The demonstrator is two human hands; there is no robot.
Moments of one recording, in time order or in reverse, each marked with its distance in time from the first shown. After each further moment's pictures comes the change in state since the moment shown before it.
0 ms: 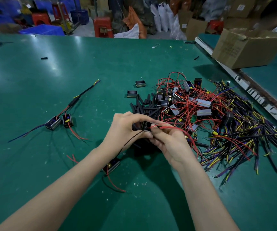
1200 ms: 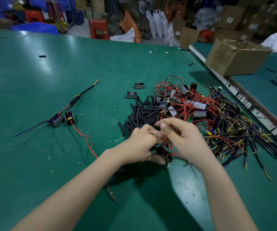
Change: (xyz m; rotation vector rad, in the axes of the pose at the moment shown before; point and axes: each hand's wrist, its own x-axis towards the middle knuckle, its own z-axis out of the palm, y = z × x) left_hand -0.011 0.013 0.020 0.320 -0.582 0.116; right_hand -0.042 -0.054 0.001 -0.972 -0.087 -0.320
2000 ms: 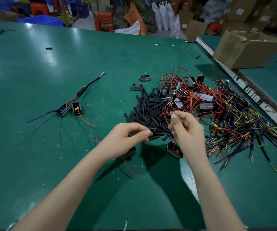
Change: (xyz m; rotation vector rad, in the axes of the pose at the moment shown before) left_hand -0.062 -0.011 -0.006 -0.758 0.307 -0.246; right_hand -0.007 0.031 0.033 0.351 0.358 0.024
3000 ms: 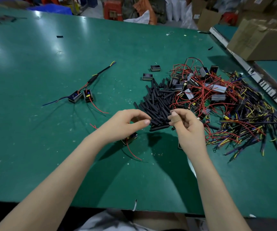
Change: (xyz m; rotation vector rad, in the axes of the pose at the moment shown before) left_hand -0.006 -0.003 -0.022 0.231 -0.006 -0.052; right_hand -0.017 0.013 0.012 -0.123 -0.075 -0.054
